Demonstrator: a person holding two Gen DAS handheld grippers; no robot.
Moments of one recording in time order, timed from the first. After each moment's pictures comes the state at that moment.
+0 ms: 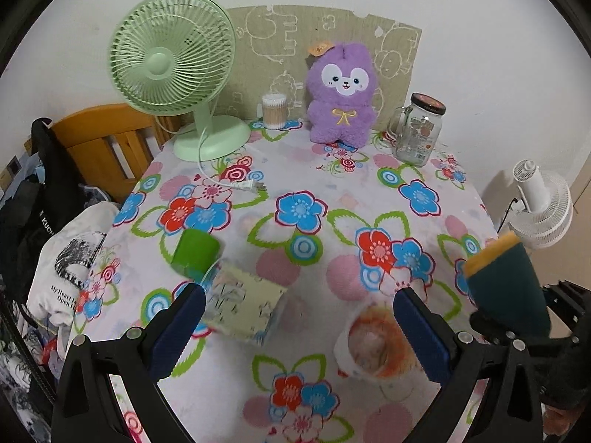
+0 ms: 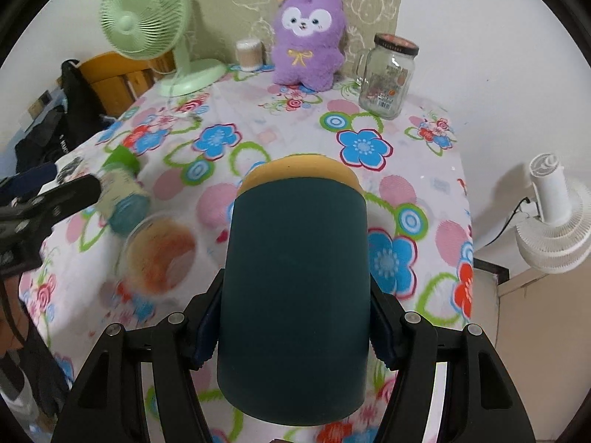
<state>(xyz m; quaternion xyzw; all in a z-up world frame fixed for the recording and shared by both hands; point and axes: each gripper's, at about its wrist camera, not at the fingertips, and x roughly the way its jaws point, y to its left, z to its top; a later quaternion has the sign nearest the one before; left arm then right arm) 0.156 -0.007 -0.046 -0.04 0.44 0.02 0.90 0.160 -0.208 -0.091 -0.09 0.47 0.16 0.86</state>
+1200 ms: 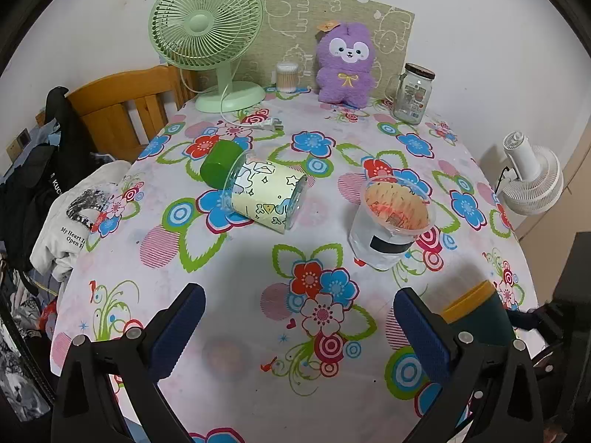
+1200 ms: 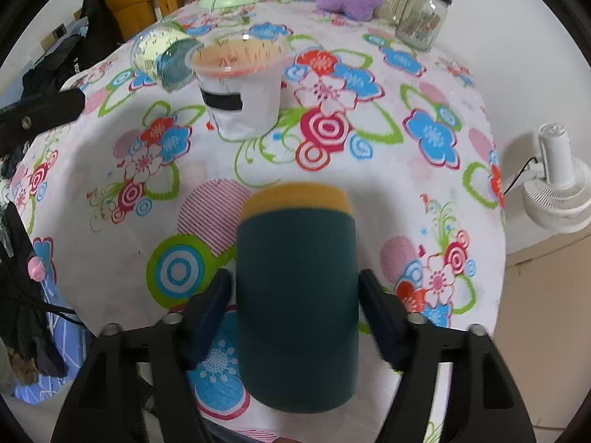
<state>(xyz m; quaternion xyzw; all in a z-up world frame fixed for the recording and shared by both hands) 0.051 0.004 -0.082 -0.04 0.45 0.02 0.89 0.053 -0.190 -0.164 -0.16 0.53 0.16 0.82</state>
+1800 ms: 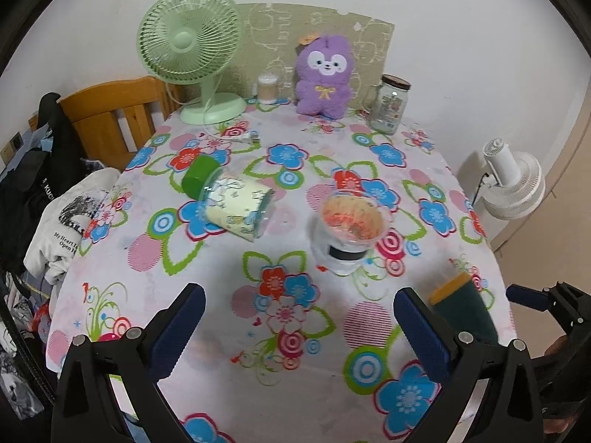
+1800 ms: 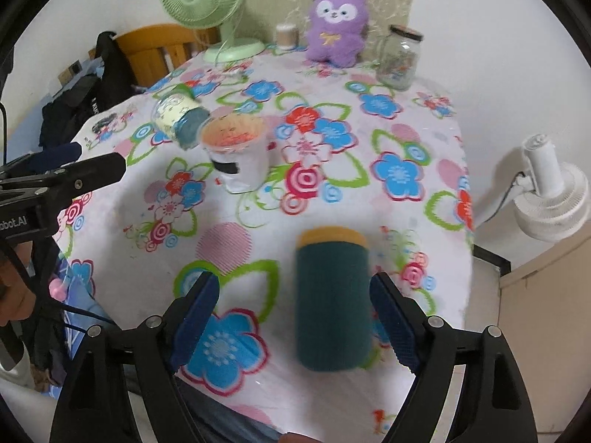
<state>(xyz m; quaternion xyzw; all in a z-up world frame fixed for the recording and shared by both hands) 0.041 -0.027 -0.053 -0.05 0.44 -0.01 0.90 0.037 -0.231 -0.101 -0.11 0.47 0.19 0.85</state>
